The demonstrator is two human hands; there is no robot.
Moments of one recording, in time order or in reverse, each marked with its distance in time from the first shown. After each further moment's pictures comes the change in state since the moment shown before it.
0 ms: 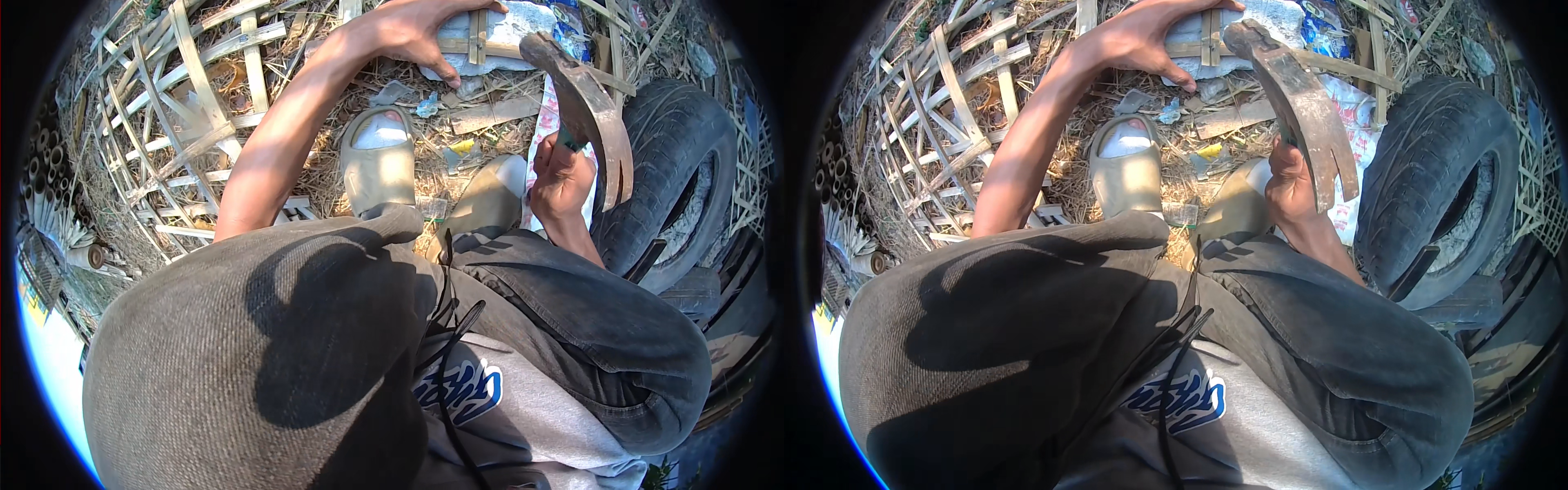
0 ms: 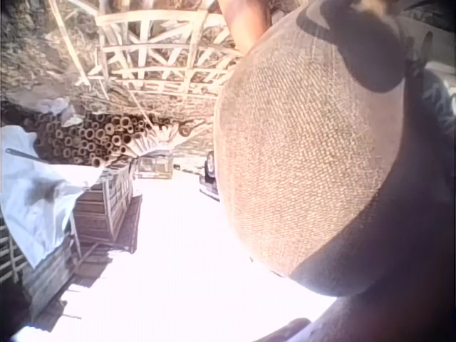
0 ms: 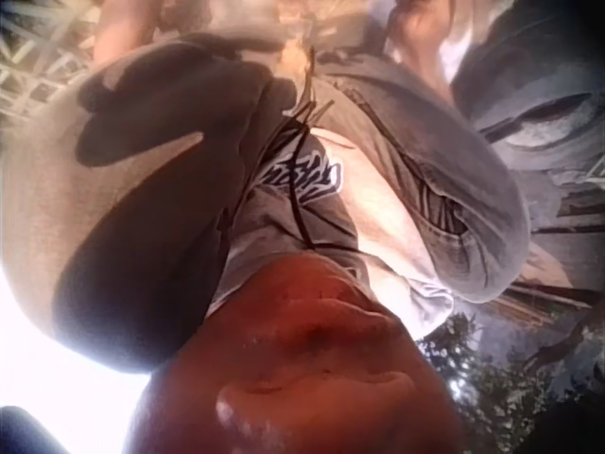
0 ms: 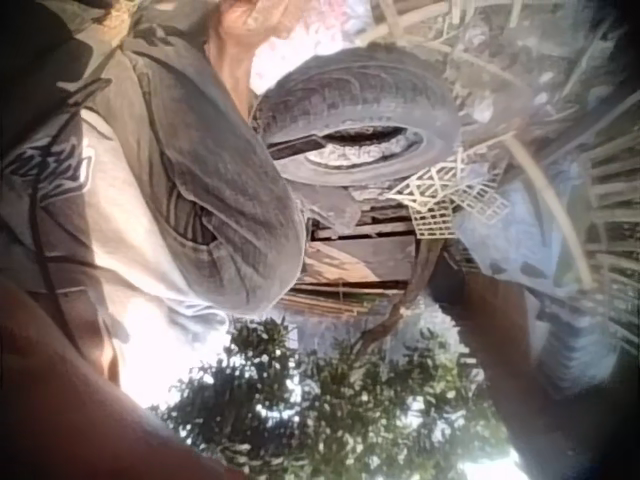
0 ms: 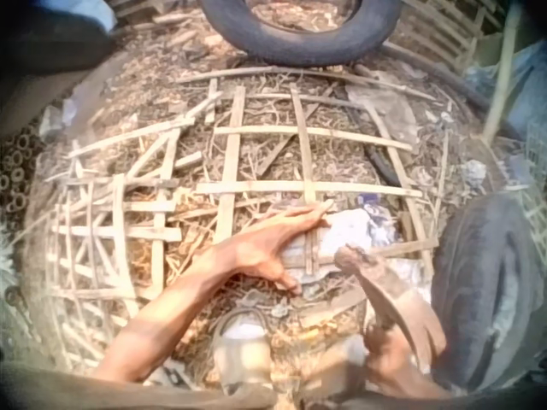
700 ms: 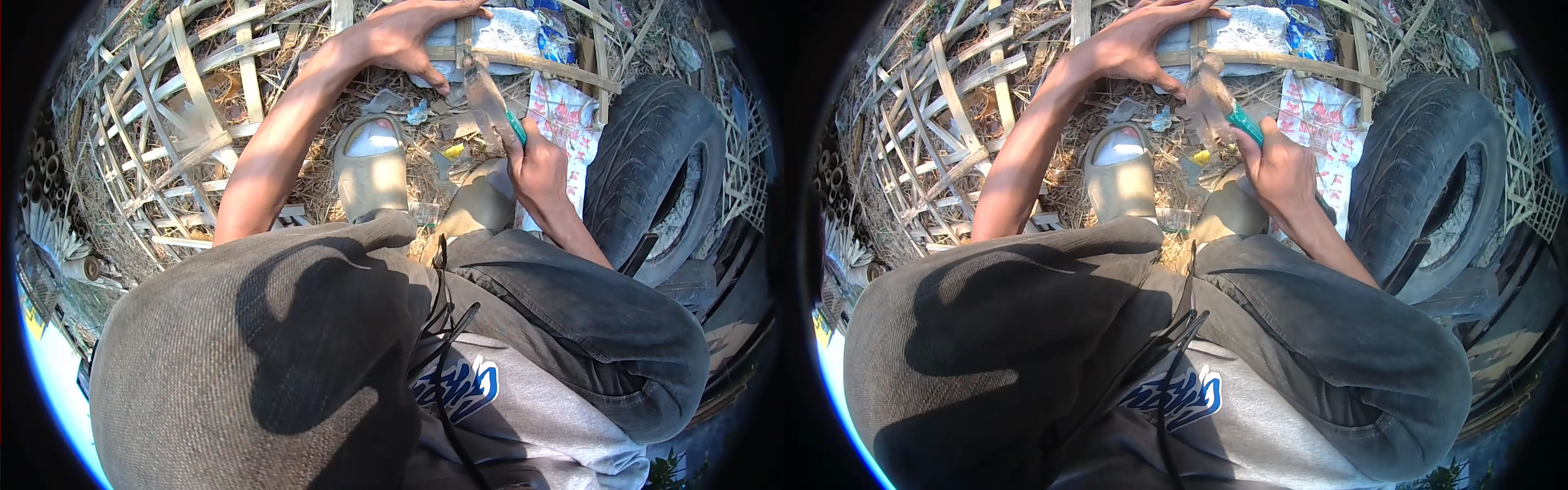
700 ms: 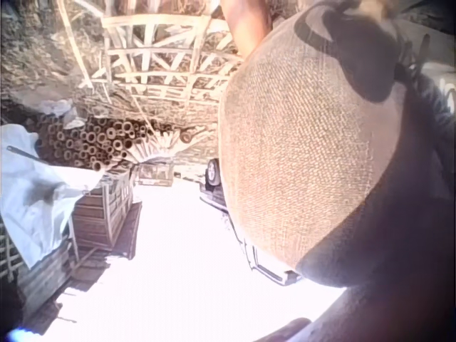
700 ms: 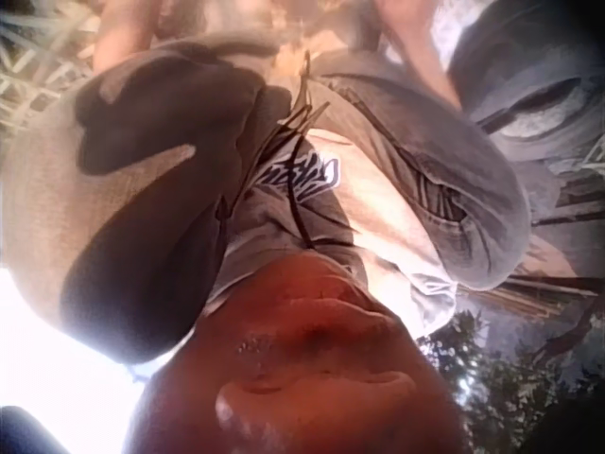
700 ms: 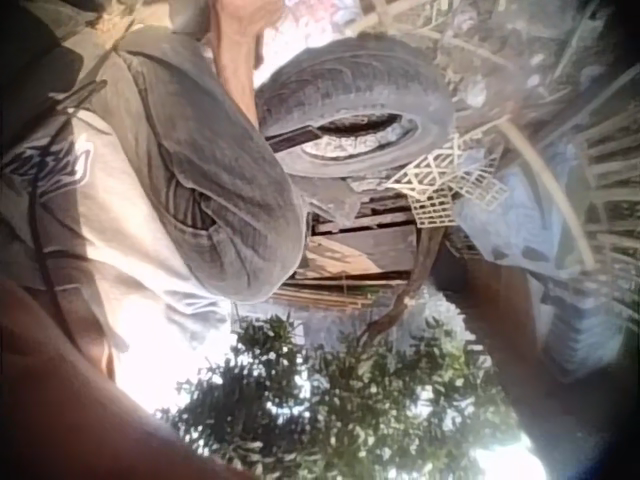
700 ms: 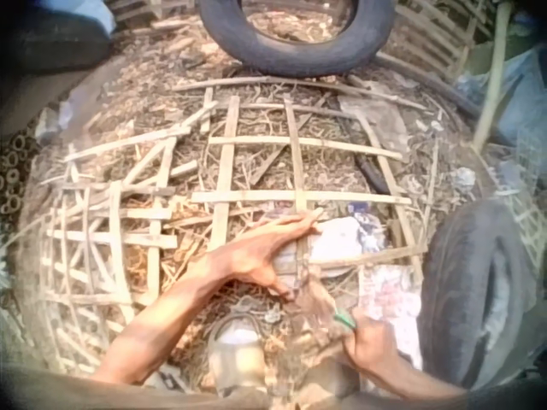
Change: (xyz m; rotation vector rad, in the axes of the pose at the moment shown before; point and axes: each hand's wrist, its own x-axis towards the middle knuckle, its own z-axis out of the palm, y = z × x) left_hand -0.011 0.007 -0.005 -0.101 0.031 -0.020; right_hand 0.014 0.011 -0.011 -0.900 -0.273 -0.098
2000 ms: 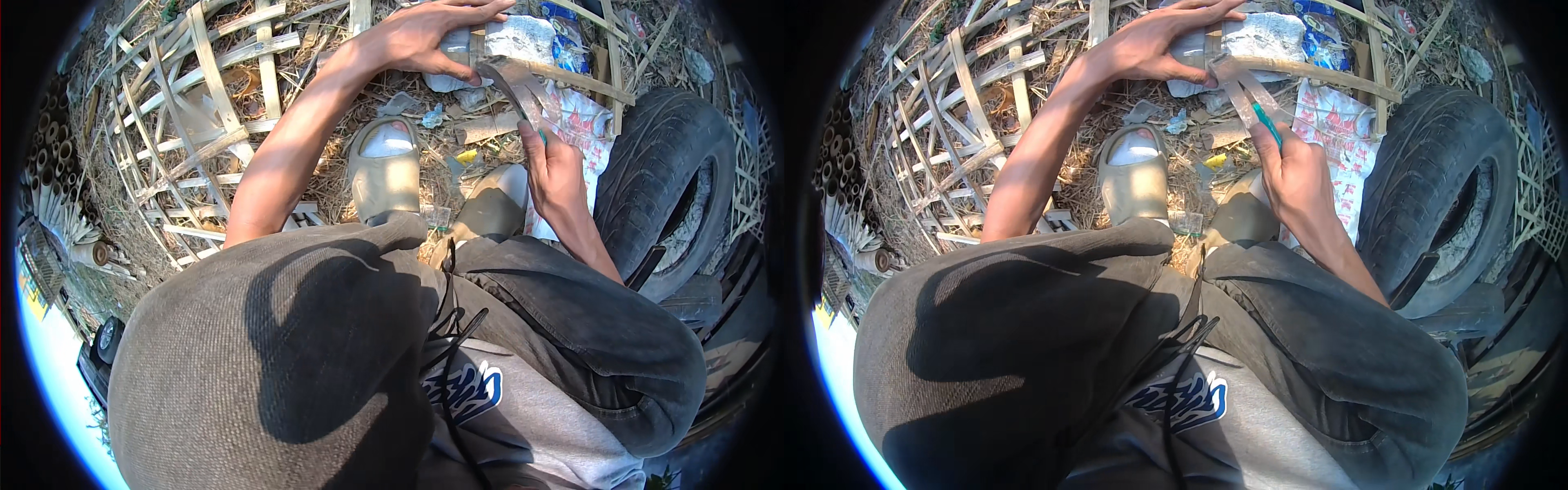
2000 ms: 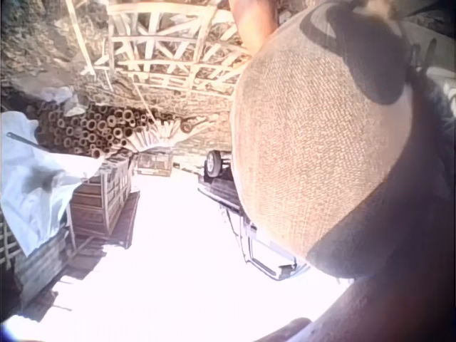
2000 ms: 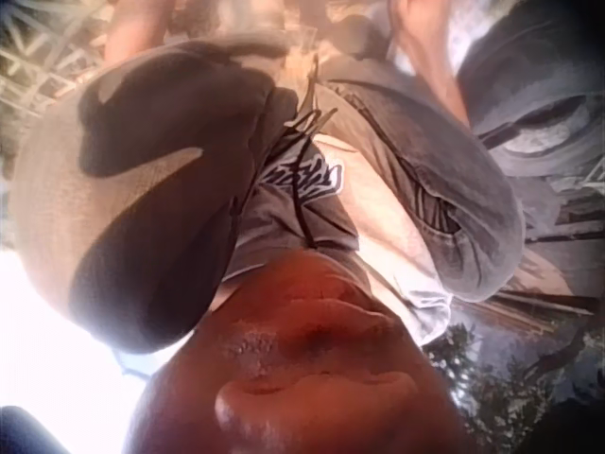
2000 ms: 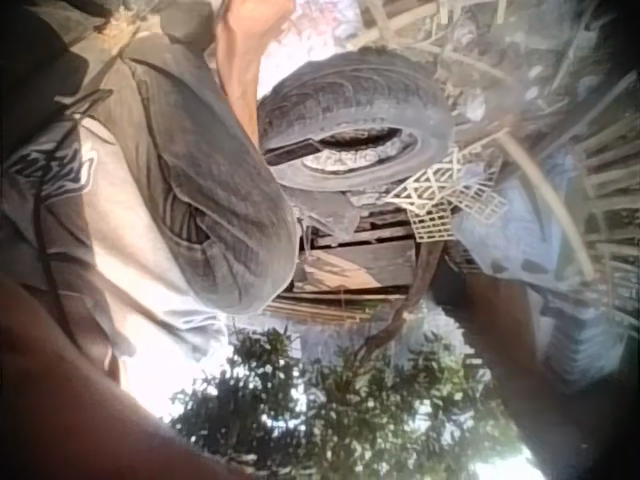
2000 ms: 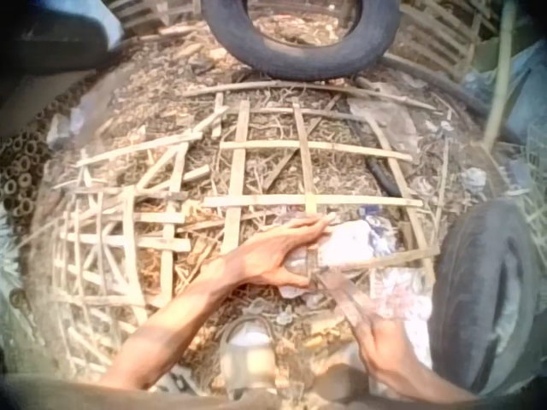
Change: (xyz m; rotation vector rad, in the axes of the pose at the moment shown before) left_hand 0.001 -0.009 0.005 -0.009 0.110 0.085; right_hand 0.019 -0.039 -0.047 0.315 -0.223 0.324
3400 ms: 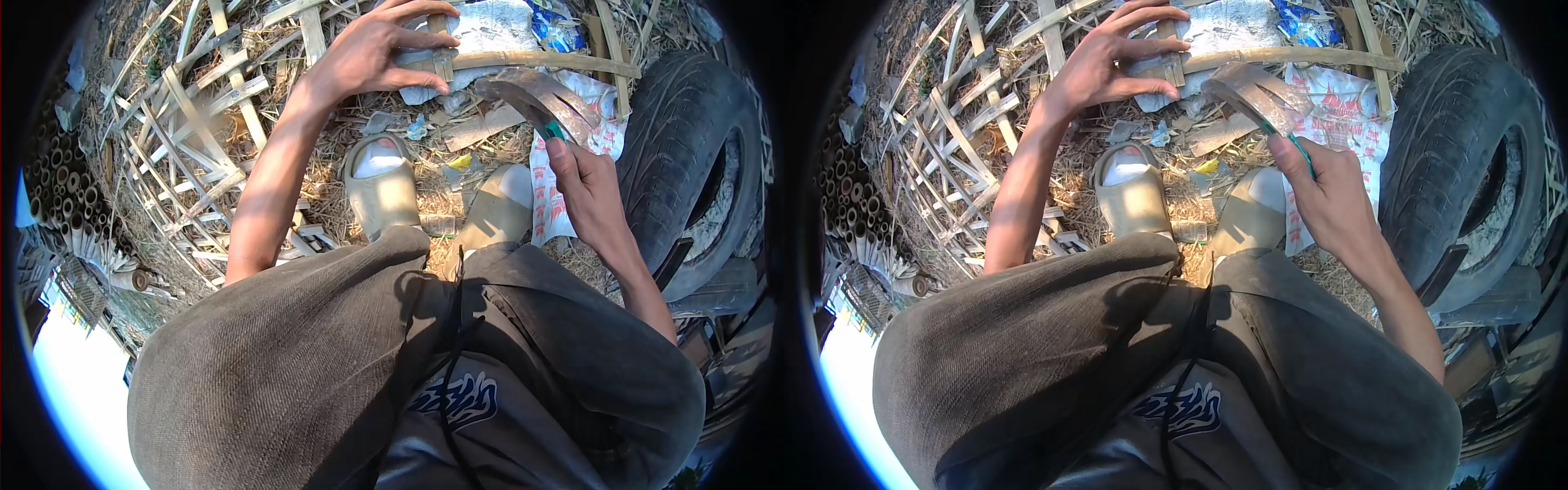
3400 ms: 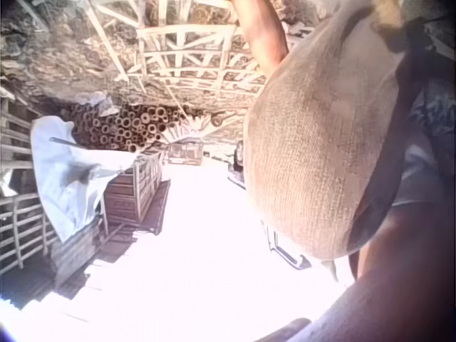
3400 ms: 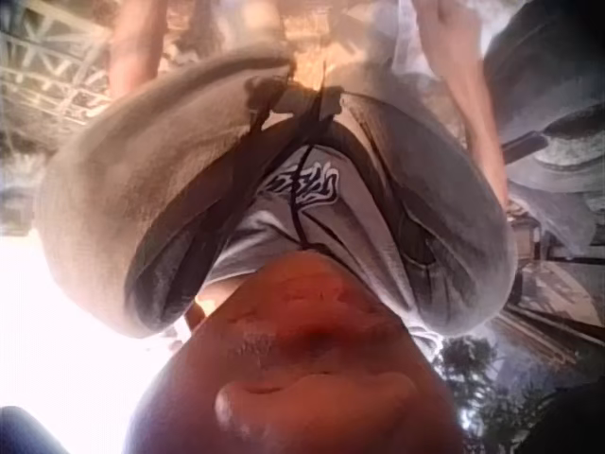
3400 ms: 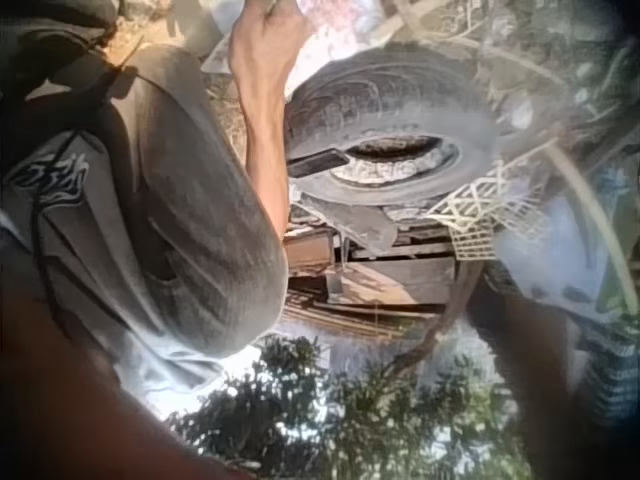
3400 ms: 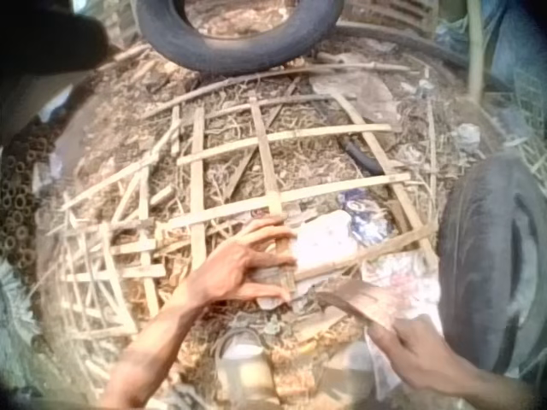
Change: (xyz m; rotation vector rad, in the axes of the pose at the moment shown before) left_hand 0.016 0.025 -0.008 0.279 -0.103 0.014; right_hand -0.007 0.046 -0.042 0.179 -0.148 0.035
